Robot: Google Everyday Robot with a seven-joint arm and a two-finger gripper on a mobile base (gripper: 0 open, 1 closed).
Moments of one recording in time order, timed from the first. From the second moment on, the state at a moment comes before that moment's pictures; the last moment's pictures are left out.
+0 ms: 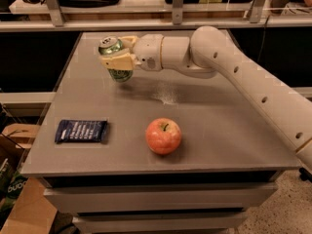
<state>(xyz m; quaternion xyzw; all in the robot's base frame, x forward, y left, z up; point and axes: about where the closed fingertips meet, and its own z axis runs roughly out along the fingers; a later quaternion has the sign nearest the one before) 0.641 0.114 0.929 -0.49 0.54 0.40 0.55</state>
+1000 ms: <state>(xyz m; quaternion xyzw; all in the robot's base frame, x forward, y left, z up) 0.640 0.119 0.922 -0.47 0.53 0.42 0.57</state>
